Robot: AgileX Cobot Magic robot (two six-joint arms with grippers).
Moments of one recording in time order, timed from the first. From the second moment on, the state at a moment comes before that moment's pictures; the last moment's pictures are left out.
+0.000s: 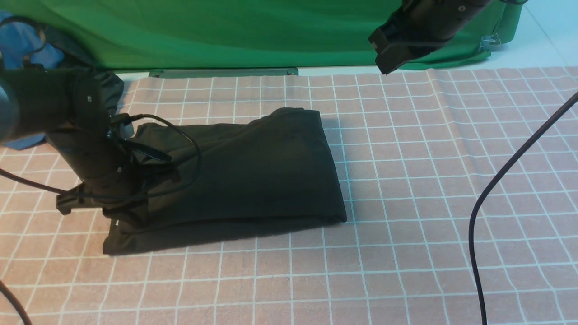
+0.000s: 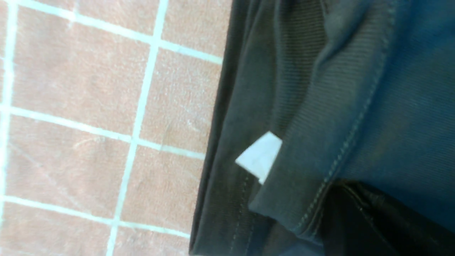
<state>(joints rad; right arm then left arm) 0.34 1.90 -1.95 0.25 1.16 -0.26 -0.06 1.76 -1.13 -0.03 0.86 -0.35</state>
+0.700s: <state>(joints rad) 0.34 1.90 -1.95 0.29 1.16 -0.27 0.05 1.87 -1.38 -0.07 0.92 -0.38</state>
